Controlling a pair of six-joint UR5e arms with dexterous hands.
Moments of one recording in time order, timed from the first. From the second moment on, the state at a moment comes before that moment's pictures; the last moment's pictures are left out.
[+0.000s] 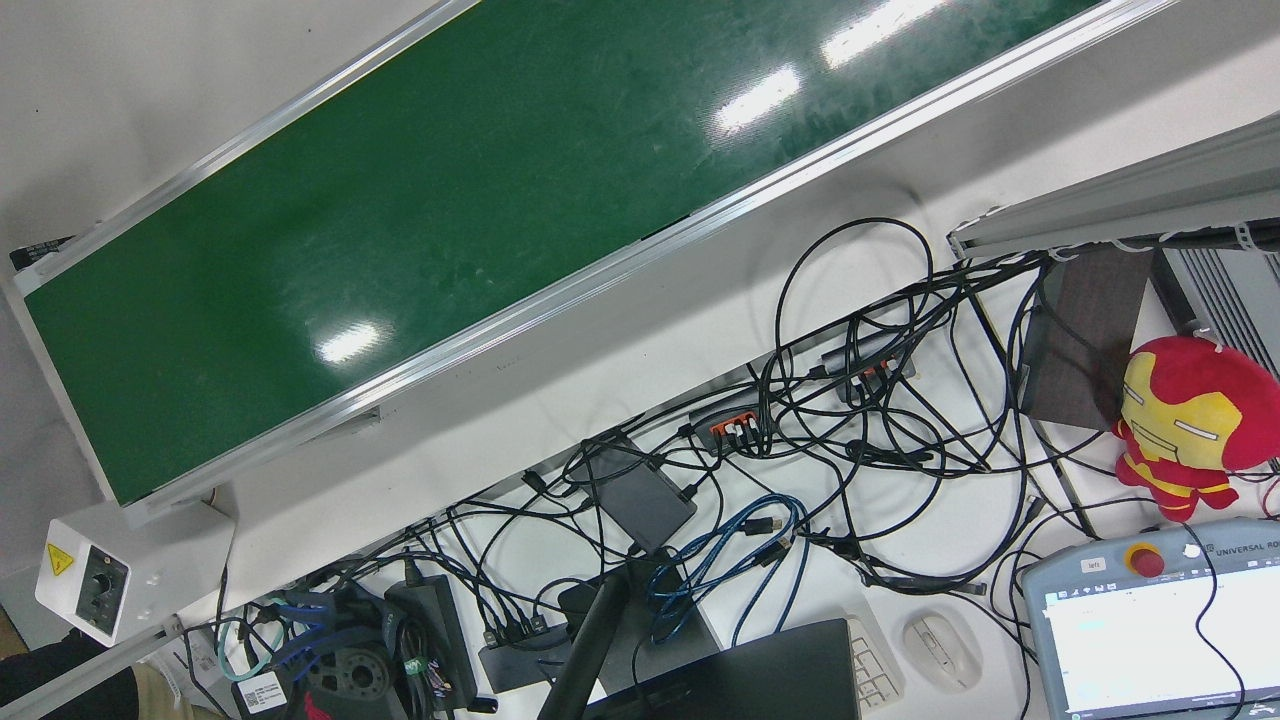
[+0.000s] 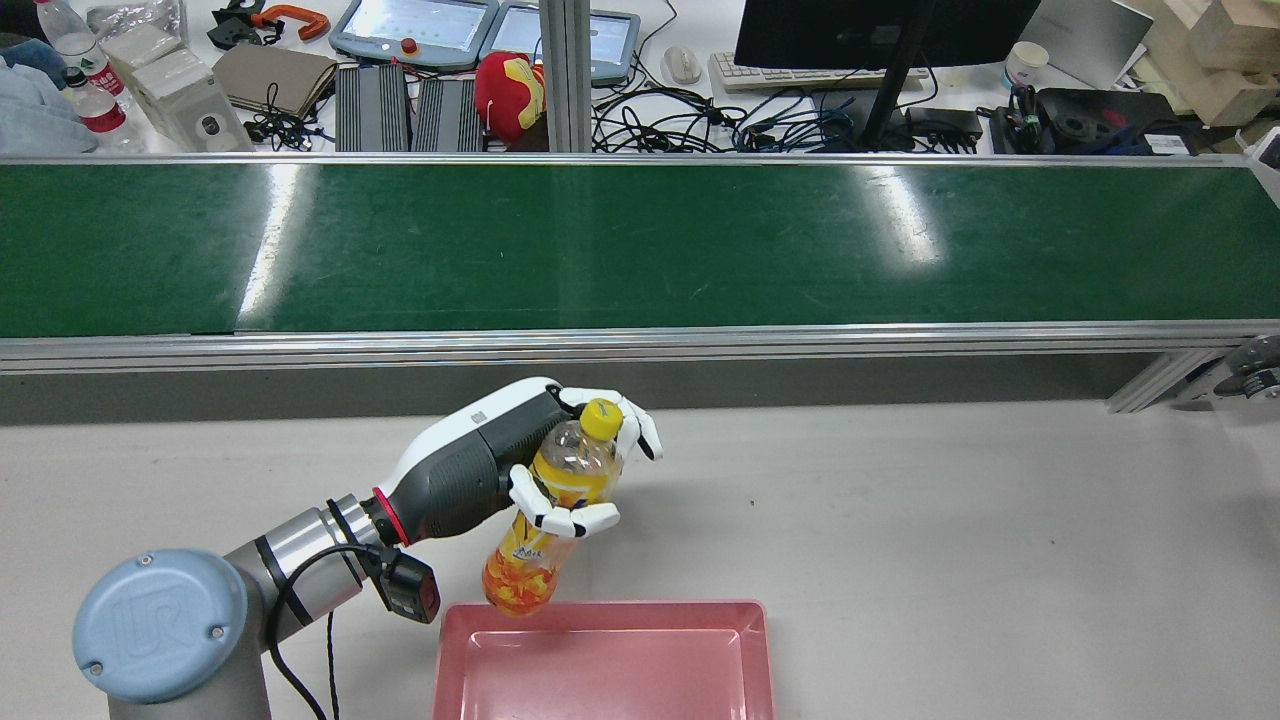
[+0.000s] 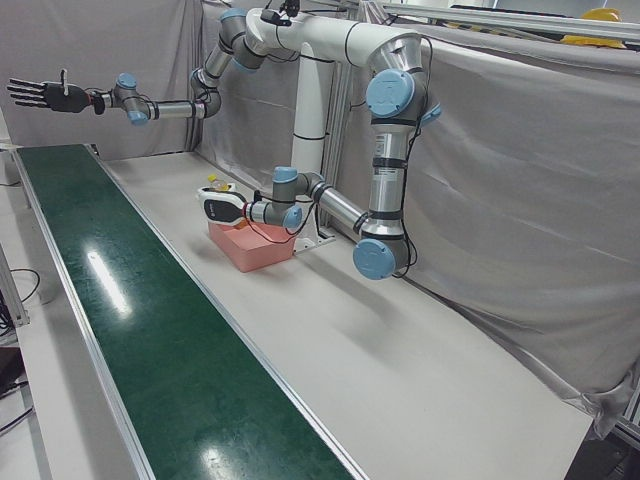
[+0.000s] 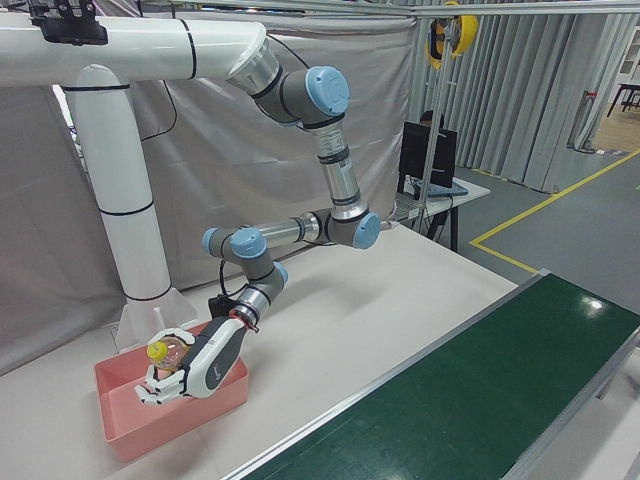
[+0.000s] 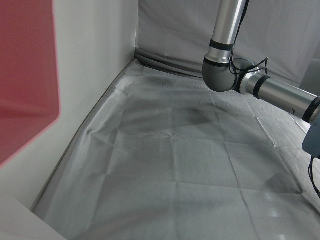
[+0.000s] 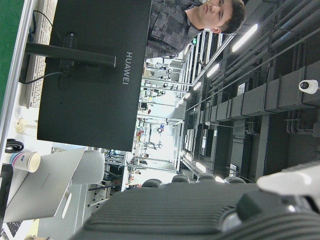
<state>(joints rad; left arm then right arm) -0.29 -2.10 -2.00 0.41 1.28 0.48 1.55 -1.52 1.58 -3.11 -1.57 -0.11</state>
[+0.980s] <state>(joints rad) -0.23 -1.99 -2.14 0.50 1.28 0.49 1.55 -1.52 1.58 -3.11 -1.57 -0.11</state>
